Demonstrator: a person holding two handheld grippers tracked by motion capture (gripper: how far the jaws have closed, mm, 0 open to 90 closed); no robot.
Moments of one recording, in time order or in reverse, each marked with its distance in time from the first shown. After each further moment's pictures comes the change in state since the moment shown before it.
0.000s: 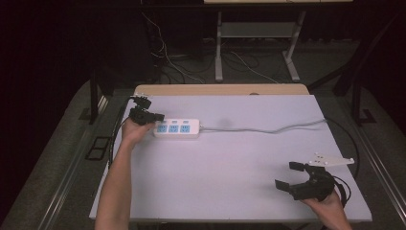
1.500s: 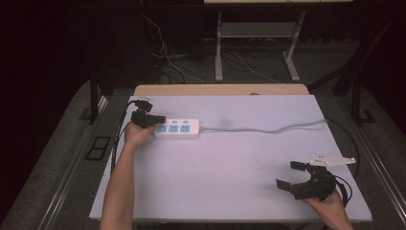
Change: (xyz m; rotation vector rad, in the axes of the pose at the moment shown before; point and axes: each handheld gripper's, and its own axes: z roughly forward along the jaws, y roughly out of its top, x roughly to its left) left arm -0.002 -0.010 0.008 -0.037 0.015 -0.005; right arm -0.002 0.001 -0.002 0.002 -0.007 -0.005
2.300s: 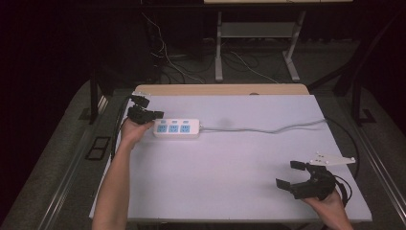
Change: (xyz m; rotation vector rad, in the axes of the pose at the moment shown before) left arm -0.007 0.013 -0.023 -0.045 -0.008 0.021; right arm 0.000 0.001 0.000 -0.004 -0.005 0.001
